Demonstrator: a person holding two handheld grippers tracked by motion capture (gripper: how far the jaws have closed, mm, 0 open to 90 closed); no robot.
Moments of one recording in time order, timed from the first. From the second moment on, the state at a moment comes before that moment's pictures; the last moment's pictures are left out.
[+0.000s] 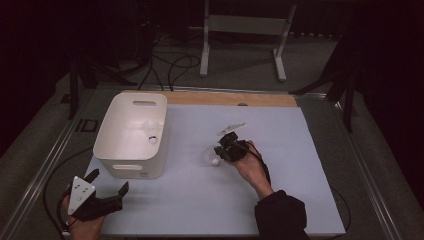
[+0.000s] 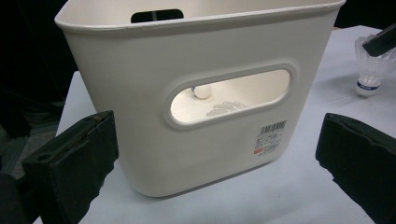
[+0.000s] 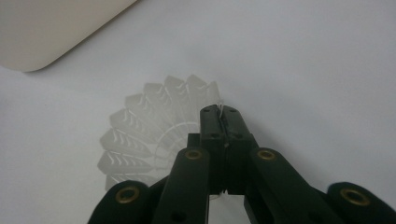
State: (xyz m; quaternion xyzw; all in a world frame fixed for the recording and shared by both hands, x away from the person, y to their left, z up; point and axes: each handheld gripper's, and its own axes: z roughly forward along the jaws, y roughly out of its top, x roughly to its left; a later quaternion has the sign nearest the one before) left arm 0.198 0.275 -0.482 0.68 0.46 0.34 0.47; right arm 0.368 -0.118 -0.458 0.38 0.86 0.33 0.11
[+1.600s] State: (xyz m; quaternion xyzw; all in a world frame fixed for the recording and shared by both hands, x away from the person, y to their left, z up) left arm 0.198 0.274 -0.482 0.68 0.46 0.34 0.47; right arm 0.364 -0.119 -0.431 0.39 0.83 0.38 0.15
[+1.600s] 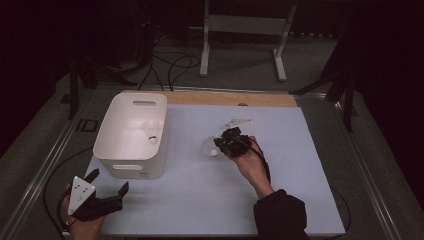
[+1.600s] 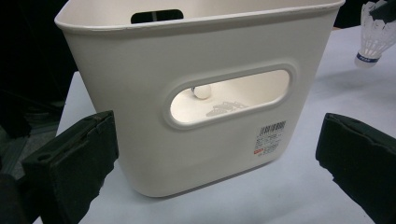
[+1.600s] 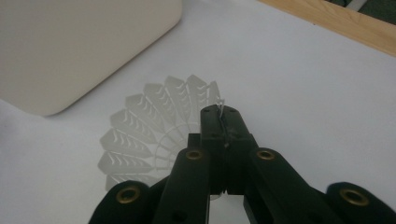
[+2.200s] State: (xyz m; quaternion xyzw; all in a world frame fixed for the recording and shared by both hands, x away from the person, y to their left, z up) left arm 0.198 0.274 -0.482 0.68 0.46 0.34 0.47; right arm 0.364 -0.121 -0.423 0.39 0.82 0.39 0.15
